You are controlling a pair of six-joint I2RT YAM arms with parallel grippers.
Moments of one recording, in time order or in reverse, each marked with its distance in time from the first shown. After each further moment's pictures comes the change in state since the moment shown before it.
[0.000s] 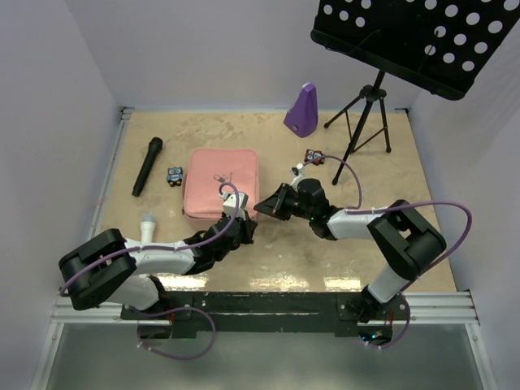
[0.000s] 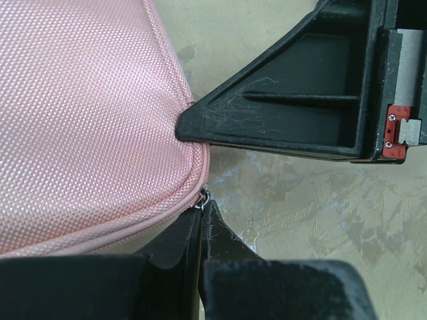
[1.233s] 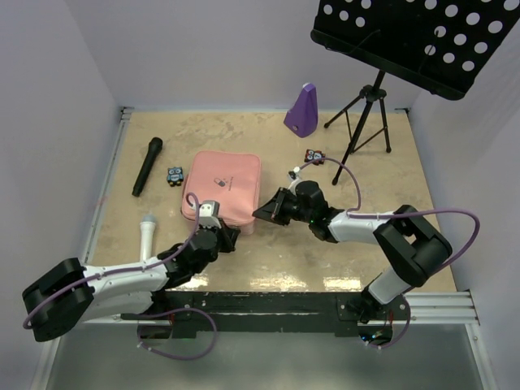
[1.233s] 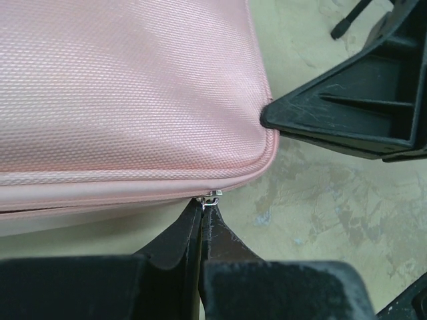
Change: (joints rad) left arm 0.017 -0.323 -0.193 -0.117 -0.054 -0.160; right arm 0.023 -0.054 -0.004 -0.084 -0.012 0.010
